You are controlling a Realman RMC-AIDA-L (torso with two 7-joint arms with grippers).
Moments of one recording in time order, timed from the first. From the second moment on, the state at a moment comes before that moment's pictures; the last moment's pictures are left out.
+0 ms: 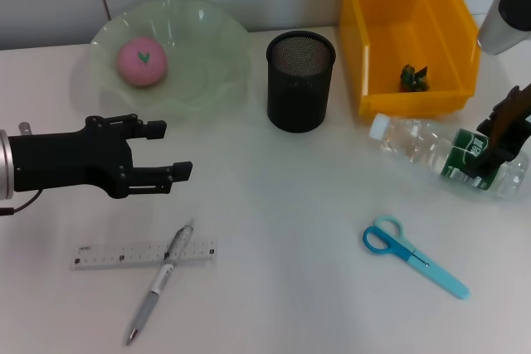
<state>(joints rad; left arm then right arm) -0.52 -2.02 0.96 0.79 1.89 1.46 -1.46 0.76 1.98 -0.97 -1.00 -2.85 -1.53 2.00</state>
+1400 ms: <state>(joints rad) -0.53 -2.03 0.95 0.79 1.89 1.46 -1.45 0.78 2.00 -1.01 -0.86 -2.86 -1.41 2.00</state>
